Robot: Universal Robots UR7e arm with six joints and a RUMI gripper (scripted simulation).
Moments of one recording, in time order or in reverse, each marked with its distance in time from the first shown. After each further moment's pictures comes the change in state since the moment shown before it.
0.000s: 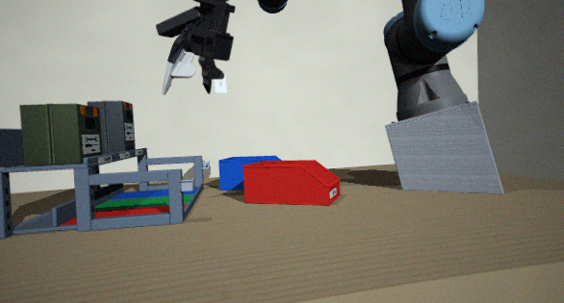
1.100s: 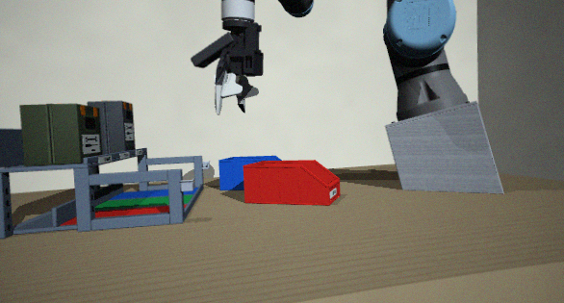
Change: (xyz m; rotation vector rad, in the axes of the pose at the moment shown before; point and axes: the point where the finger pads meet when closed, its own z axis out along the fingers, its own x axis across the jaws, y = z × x) arm 0.078 0.075 0.029 -0.250 -0.054 -0.136
